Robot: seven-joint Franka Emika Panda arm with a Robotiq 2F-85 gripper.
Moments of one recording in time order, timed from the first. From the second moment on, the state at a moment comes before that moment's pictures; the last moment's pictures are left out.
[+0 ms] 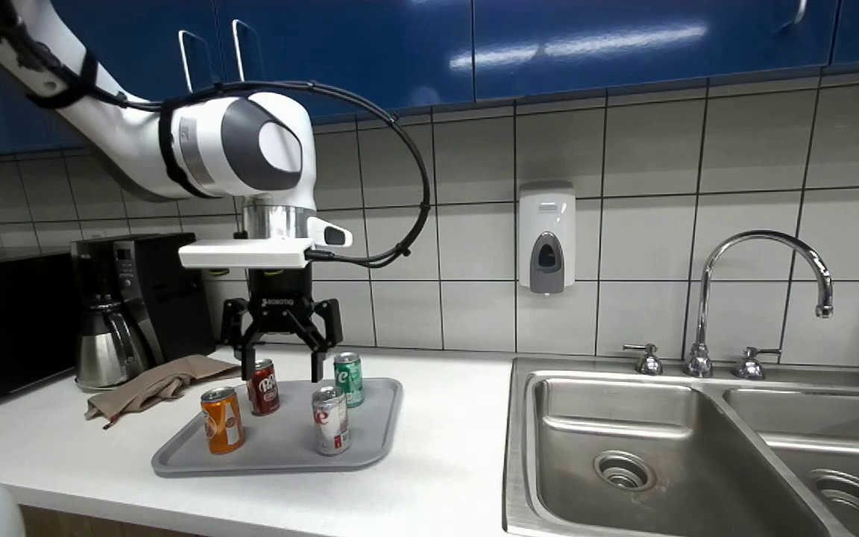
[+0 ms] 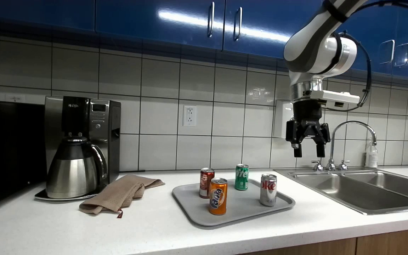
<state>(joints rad) 0.06 -0.33 -0.06 -2.52 -0.02 2.02 -0.15</state>
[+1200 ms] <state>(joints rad) 0.06 -0.06 -0.04 -2.41 -0.03 2.24 -0.15</state>
